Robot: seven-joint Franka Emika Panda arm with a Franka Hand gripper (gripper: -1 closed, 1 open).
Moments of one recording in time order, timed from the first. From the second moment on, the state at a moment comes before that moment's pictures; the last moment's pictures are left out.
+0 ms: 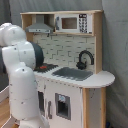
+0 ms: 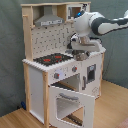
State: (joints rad) arm -1.41 -0.03 2.31 -1.64 -0.22 1.36 -0.09
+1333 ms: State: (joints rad) arm -1.38 0.31 2.40 -1.86 -0.46 1.37 0.13
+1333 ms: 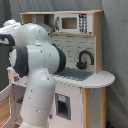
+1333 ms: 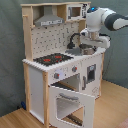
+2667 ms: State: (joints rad) arm -1.39 0.45 2.33 -1.98 -0.63 1.54 0.32
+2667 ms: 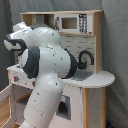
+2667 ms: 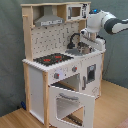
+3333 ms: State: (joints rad) arm -1.46 0.46 2.20 -1.98 -0.65 1.65 0.35
